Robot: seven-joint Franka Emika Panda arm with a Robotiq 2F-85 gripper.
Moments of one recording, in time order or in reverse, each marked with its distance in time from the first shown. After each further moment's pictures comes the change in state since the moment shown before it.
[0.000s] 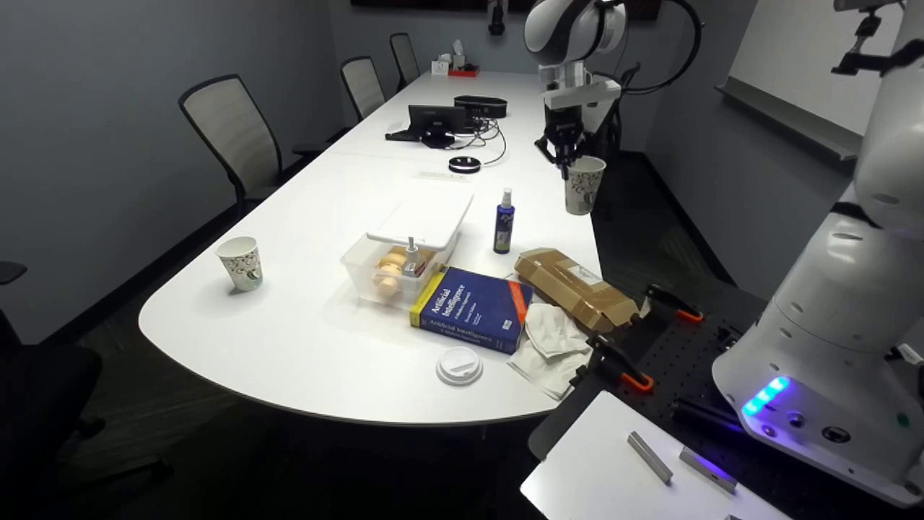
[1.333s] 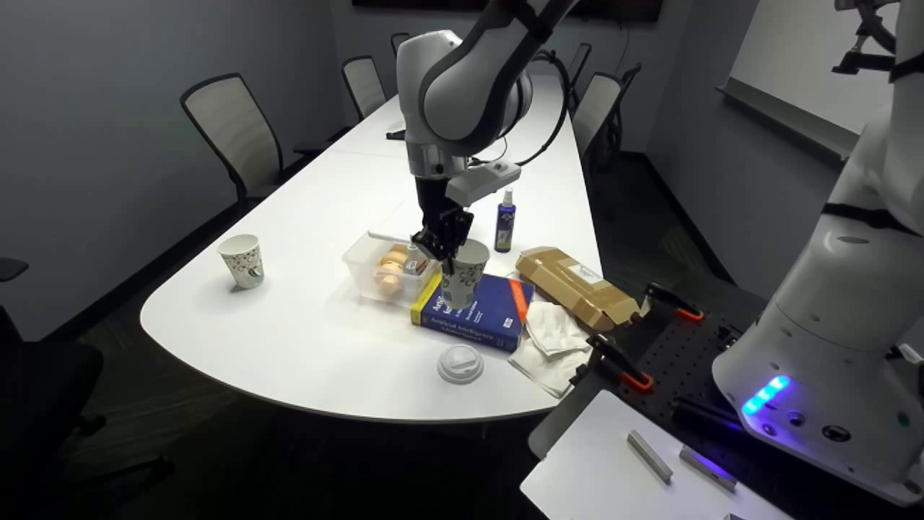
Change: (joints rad) arm 0.295 0.052 0.394 -0.184 0.016 0.356 -0.100
